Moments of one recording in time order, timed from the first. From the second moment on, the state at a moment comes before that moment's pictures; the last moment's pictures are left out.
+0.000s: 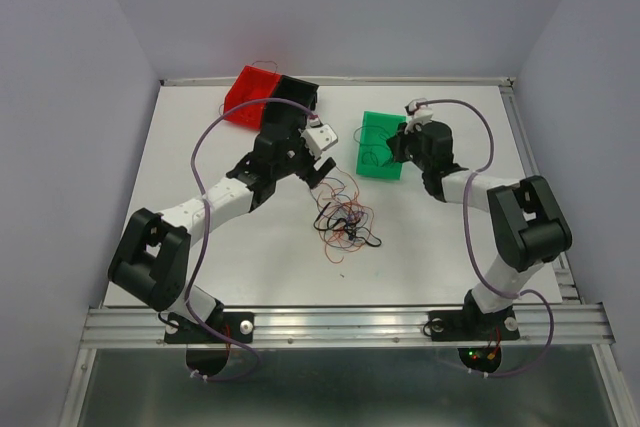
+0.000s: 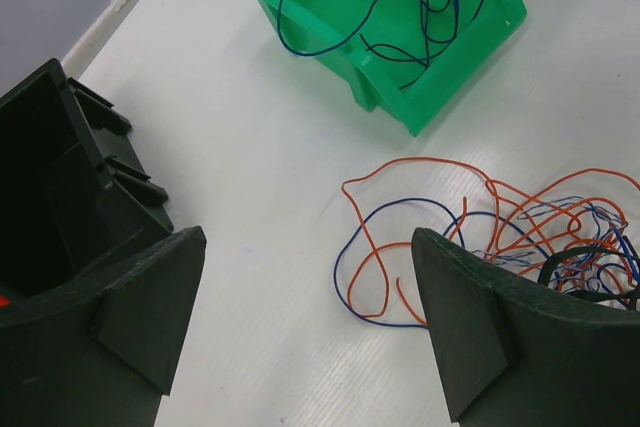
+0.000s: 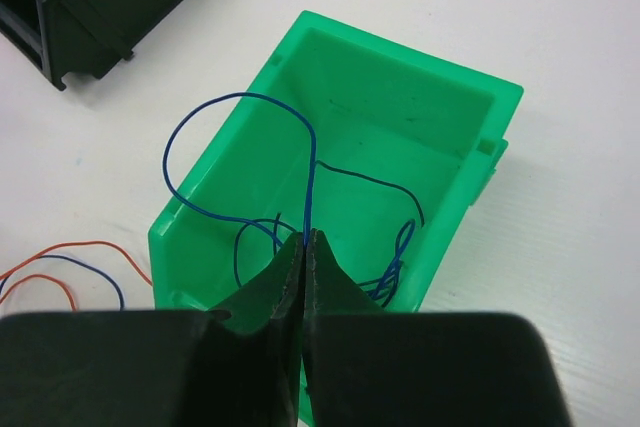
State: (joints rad) left arm -0.55 1.48 0.92 0.20 0.28 0.39; right arm 0.29 1.71 0.87 0.56 -0.15 0.12
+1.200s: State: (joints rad) left arm -0.55 1.48 0.92 0.20 0.28 0.38; right arm 0.34 1.63 0.79 0.52 0.13 0.17
